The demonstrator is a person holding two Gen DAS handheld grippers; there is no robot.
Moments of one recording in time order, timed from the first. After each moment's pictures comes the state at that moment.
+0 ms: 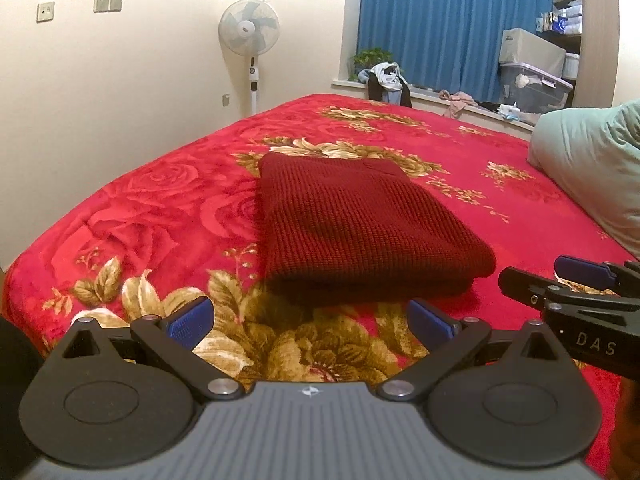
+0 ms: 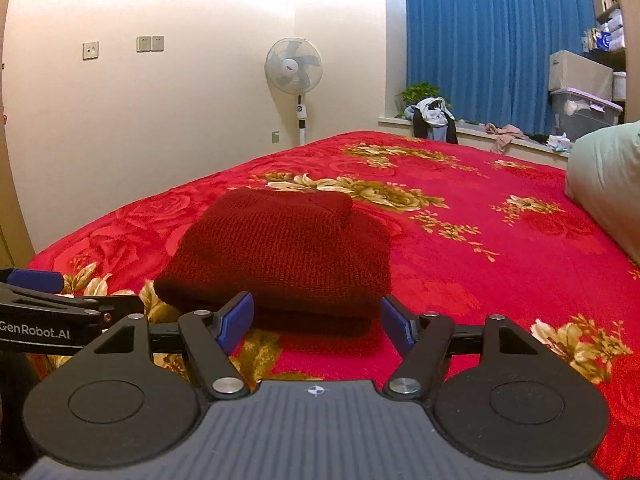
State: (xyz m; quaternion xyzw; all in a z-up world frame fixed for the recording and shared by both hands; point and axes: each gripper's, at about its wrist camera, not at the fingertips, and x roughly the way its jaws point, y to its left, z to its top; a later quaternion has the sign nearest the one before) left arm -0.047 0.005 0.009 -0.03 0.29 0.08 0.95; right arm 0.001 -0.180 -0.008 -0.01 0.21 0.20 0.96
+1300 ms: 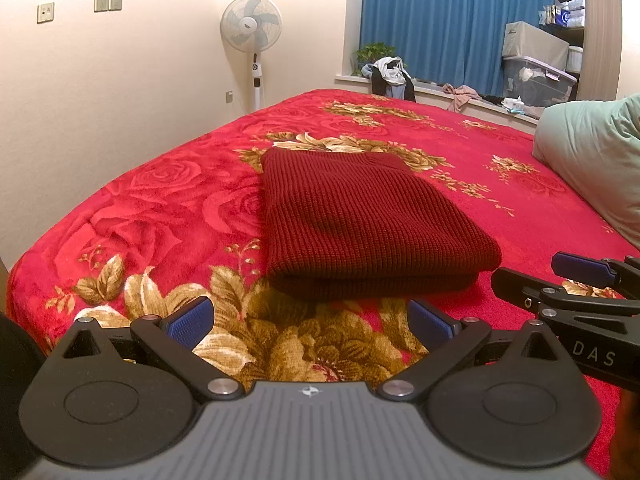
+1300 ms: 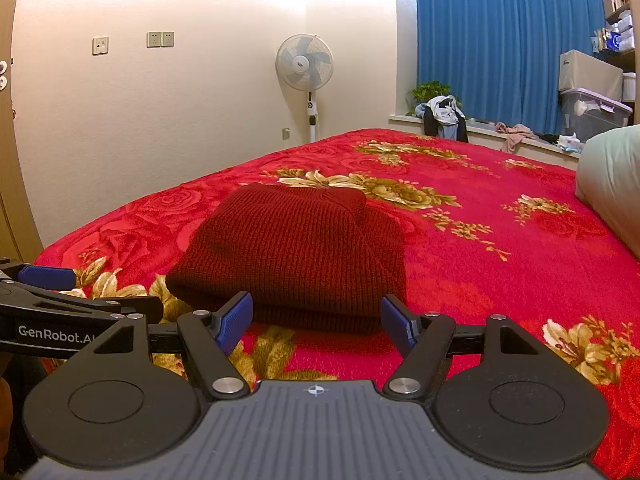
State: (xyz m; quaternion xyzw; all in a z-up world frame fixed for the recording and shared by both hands) left arm -0.044 0.005 0.006 -0.03 0.30 0.09 0.95; right arm 0.000 -0.174 -0.009 -0.01 0.21 0.21 0.95
